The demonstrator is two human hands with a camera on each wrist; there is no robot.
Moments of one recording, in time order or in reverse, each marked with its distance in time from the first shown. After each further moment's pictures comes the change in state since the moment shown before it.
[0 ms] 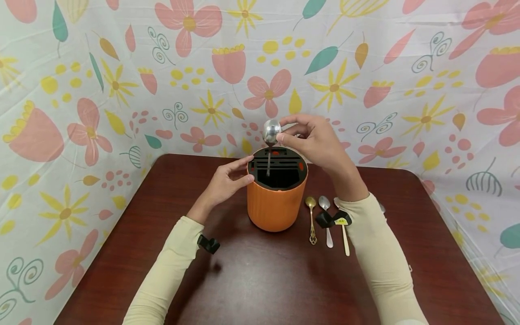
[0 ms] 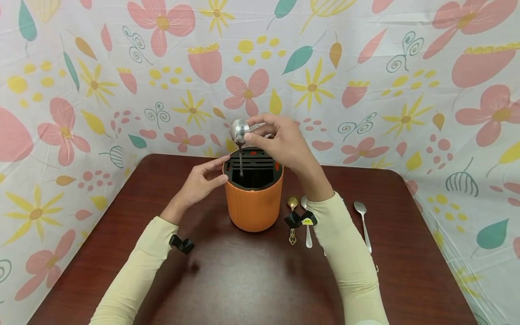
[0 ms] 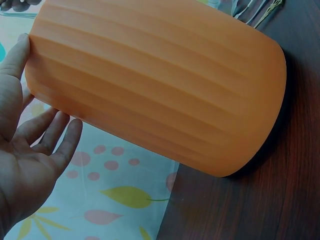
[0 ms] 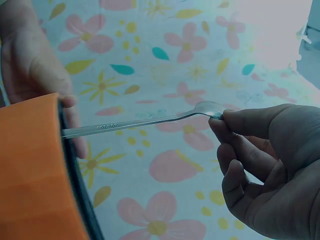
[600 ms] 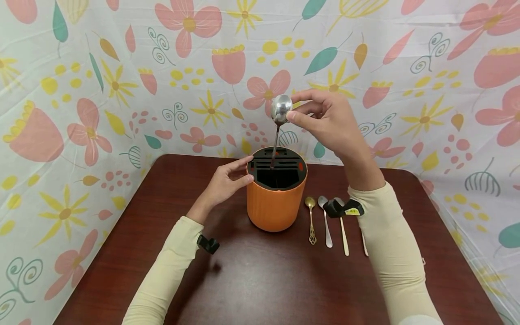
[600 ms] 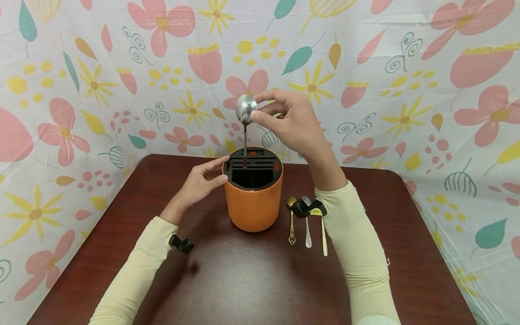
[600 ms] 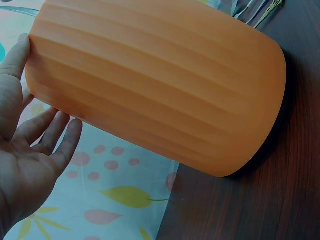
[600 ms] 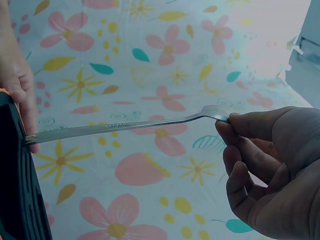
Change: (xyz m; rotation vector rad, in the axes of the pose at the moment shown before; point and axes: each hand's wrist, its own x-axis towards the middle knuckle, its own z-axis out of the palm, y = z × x) left_hand 0.000 0.000 0.000 -0.001 -0.003 0.028; right_hand 0.008 -0.036 -0.023 -0.047 0.126 -0.110
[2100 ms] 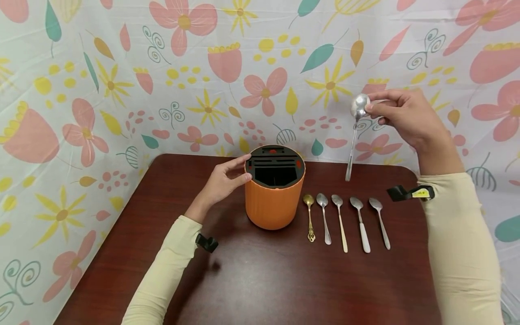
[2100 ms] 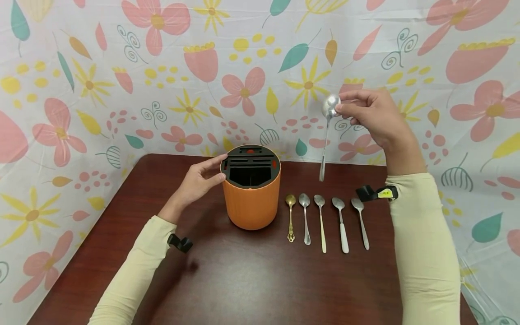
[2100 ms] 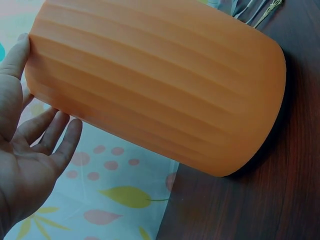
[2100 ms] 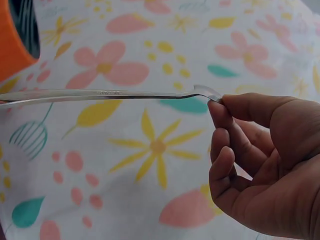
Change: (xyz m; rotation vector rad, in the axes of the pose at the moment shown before) left_hand -0.001 0.003 0.001 -0.017 0.009 -0.014; right_hand -0.022 0.074 -0.145 0.317 0.075 0.396
